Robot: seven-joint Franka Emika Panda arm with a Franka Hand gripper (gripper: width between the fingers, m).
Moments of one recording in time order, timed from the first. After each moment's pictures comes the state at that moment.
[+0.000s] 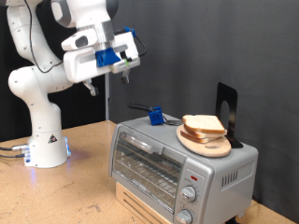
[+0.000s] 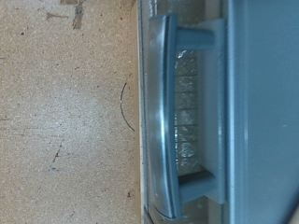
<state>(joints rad) 0.25 -0.46 -0.24 -2.43 0.08 2.14 0.79</state>
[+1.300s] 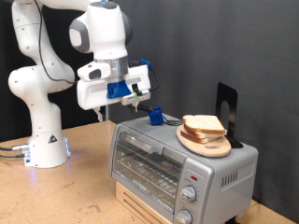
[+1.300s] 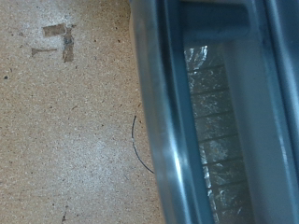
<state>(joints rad) 0.25 -0.31 -0.17 -2.46 0.07 2.20 1.00</state>
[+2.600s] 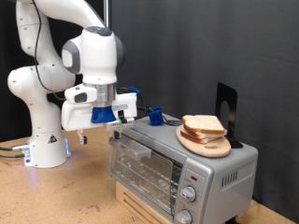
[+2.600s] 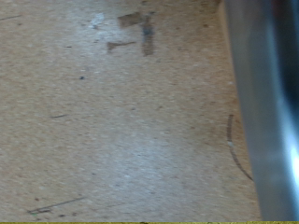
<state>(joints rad) 0.15 -0.24 -0.19 -2.54 -0.08 2.30 1.03</state>
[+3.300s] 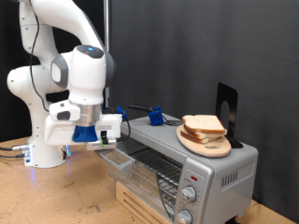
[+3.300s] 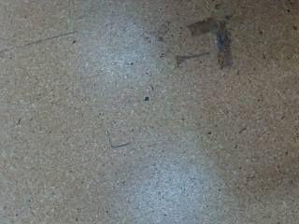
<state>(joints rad) 0.08 -0.16 -0.20 -2.56 -0.16 2.33 1.06</state>
